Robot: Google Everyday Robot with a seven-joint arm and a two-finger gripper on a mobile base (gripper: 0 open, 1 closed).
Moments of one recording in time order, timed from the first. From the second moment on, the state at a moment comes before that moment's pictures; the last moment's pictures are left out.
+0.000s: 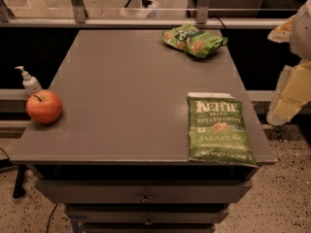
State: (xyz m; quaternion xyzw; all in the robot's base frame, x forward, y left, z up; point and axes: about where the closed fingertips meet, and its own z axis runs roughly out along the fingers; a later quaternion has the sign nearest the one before) arm 0.438 -0.213 0.989 -0.60 0.78 -0.05 0.18
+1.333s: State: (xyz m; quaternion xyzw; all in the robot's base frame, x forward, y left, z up) arm 0.477 -0.067 0.896 -0.59 0.73 0.18 0.29
